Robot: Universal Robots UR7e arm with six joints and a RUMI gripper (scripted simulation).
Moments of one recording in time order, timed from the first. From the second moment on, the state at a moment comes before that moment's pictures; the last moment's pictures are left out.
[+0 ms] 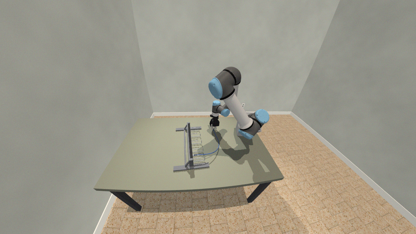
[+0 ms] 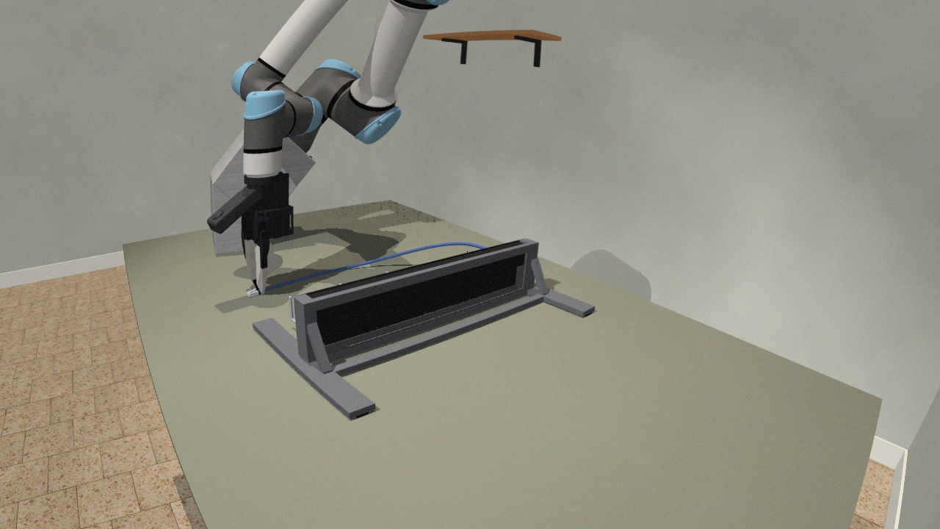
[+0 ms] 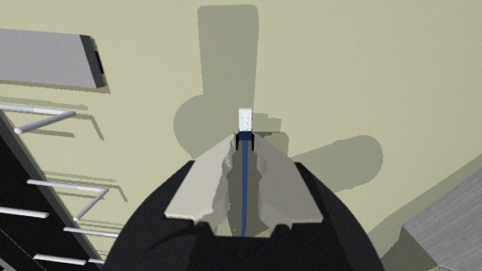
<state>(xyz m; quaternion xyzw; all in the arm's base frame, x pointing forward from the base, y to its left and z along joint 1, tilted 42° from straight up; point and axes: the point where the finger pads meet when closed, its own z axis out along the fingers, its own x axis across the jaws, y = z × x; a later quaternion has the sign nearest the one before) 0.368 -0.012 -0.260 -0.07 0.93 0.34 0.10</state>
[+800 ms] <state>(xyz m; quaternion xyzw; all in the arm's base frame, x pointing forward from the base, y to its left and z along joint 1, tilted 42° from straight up) 0.368 -0.013 -0.259 -0.07 0.93 0.34 0.10</state>
